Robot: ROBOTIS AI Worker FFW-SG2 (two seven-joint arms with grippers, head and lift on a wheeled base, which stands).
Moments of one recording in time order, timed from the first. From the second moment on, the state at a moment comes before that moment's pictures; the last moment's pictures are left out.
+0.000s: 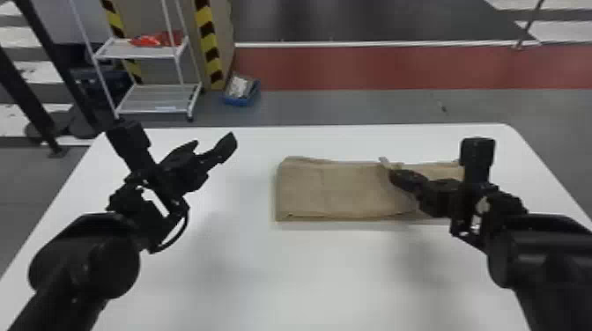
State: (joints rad) left arm -0.12 0.36 -0.16 -1.60 0.76 0.24 0.01; right arm -0.21 -0.11 -0.06 -1.42 -0.09 0.50 0.50
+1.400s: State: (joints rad) left arm -0.10 0.36 -0.15 -1.60 0.76 0.25 0.00; right arm -0.22 -0.12 -0.11 -1.38 -0.08 0.54 0.48
